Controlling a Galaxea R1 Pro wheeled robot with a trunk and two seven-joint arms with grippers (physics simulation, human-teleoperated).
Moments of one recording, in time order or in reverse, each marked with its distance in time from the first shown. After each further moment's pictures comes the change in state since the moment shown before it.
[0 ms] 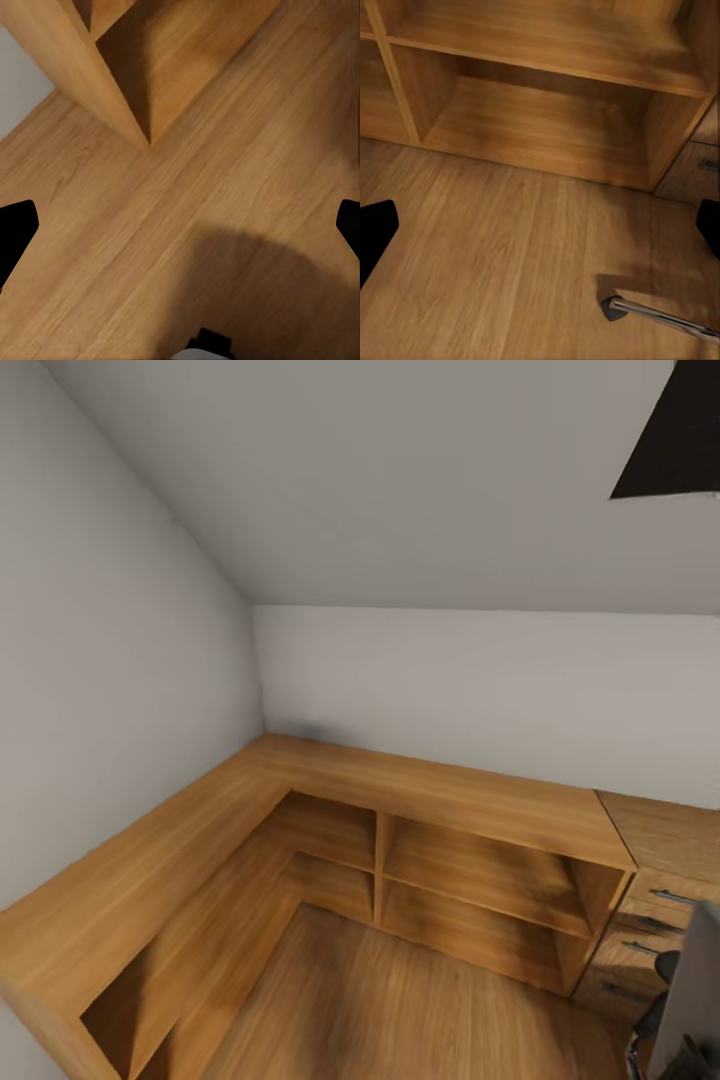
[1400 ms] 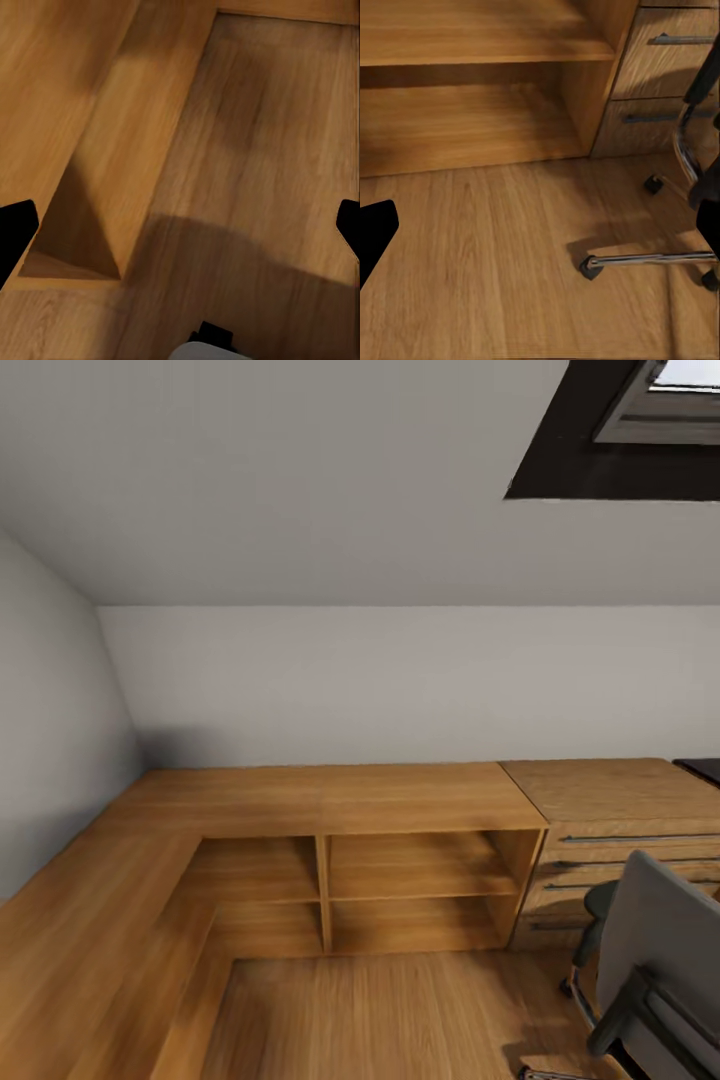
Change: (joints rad) left arm 0.000 0.000 0.000 0.000 0.001 0.003 0.000; right arm 0.000 -0.001 0.002 -0.001 0.002 -0.005 0.000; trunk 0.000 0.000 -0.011
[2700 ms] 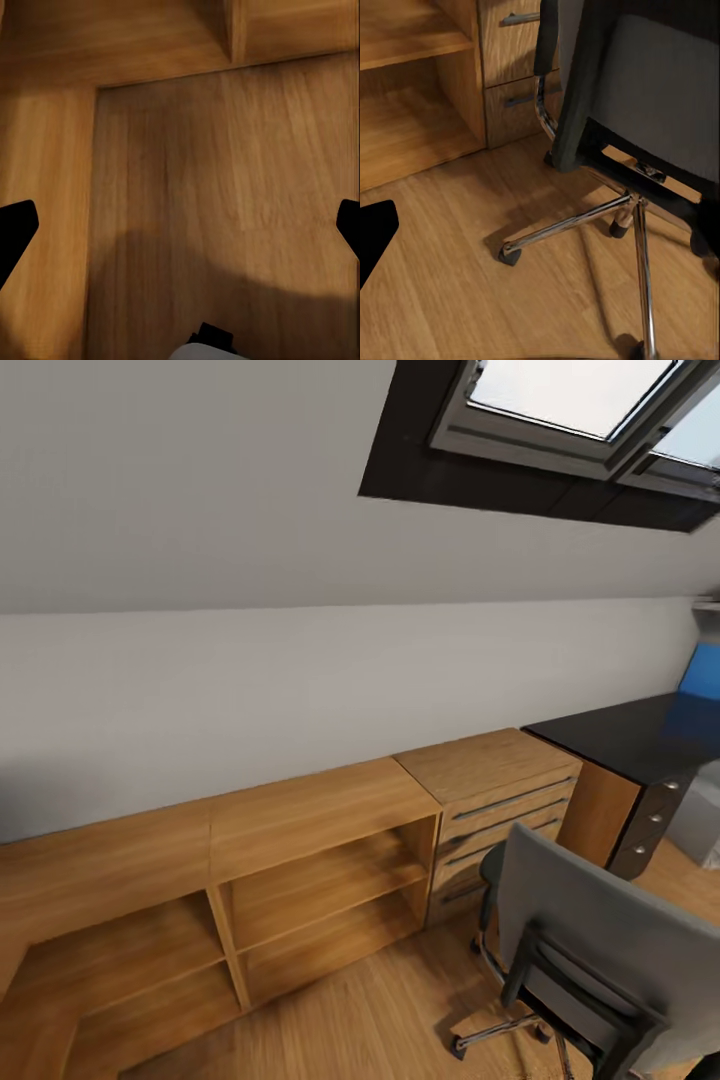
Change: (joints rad) left arm 0.000 0.000 0.000 0.000 -0.002 -0.003 0.000; right arm 0.000 0.000 0.001 0.000 0.000 -0.011 0.000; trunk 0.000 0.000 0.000
